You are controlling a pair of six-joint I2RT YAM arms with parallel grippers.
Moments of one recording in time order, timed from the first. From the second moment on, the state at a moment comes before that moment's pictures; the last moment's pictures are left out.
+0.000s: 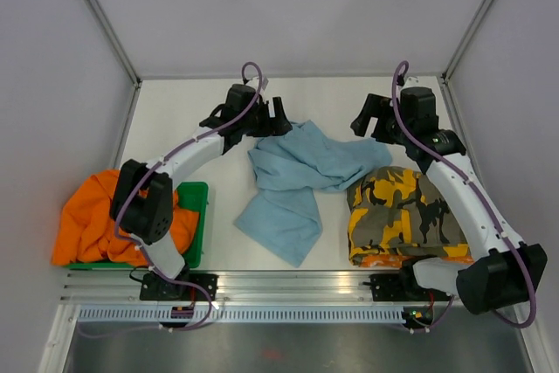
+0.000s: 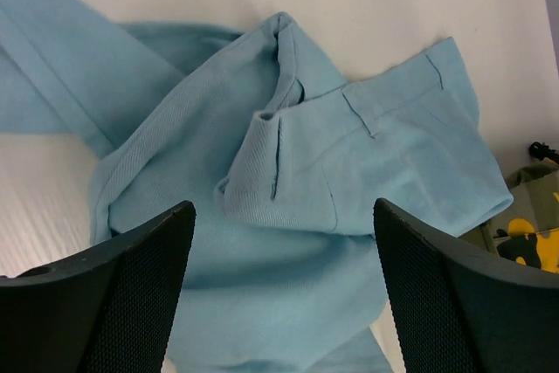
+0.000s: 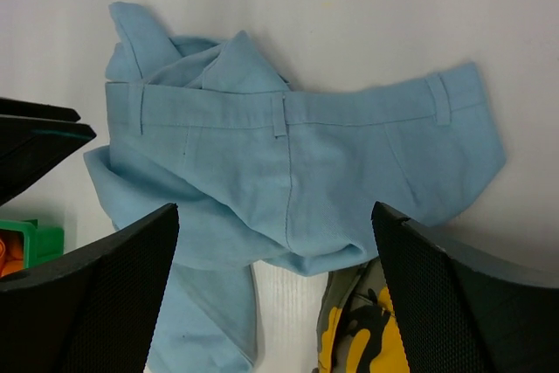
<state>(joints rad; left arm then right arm) -0.48 1.70 1.30 -0.19 0.16 -0.46 0.21 1.26 1.18 -0.51 -0.09 0.42</state>
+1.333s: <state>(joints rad) -0.43 1.97 2.40 -0.41 -0.09 -0.21 -0.09 1.20 1.19 -0.62 0.14 0.56</state>
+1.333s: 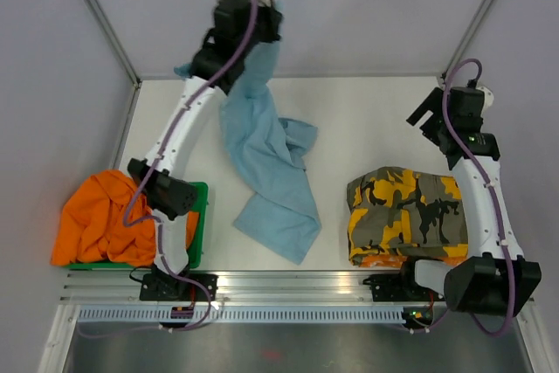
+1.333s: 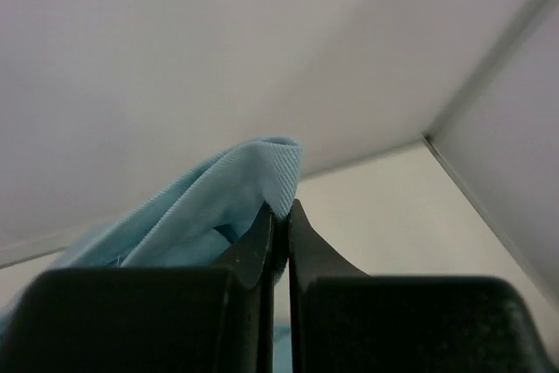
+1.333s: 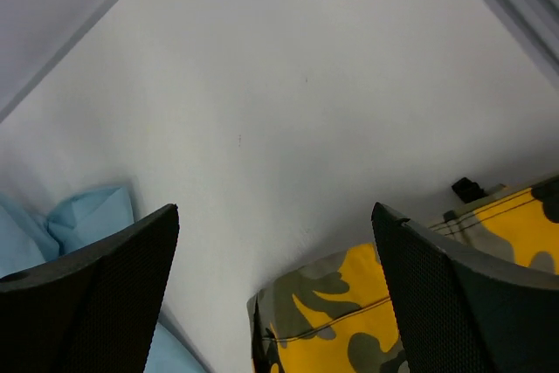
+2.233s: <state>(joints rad) -0.94 2.11 2.06 -0.56 0.02 -0.31 -0.32 1.30 1.40 -0.48 -0.32 0.37</state>
